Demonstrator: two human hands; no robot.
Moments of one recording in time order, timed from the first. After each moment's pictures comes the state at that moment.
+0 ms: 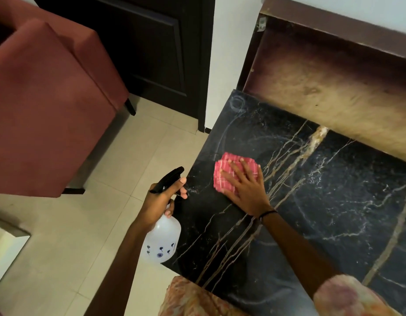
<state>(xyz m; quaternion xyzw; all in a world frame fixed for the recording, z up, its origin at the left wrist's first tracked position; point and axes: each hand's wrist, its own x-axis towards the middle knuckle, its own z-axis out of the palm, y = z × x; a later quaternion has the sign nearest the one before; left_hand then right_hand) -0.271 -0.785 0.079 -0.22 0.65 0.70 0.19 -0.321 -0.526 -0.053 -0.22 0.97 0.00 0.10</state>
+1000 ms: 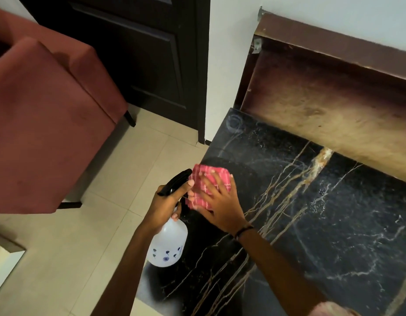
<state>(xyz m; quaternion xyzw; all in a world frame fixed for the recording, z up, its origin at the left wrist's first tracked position) -0.345 -0.753 0.057 -0.22 0.67 0.69 0.18 -0.364 -0.578 -0.059 -0.28 0.95 -0.08 0.05</state>
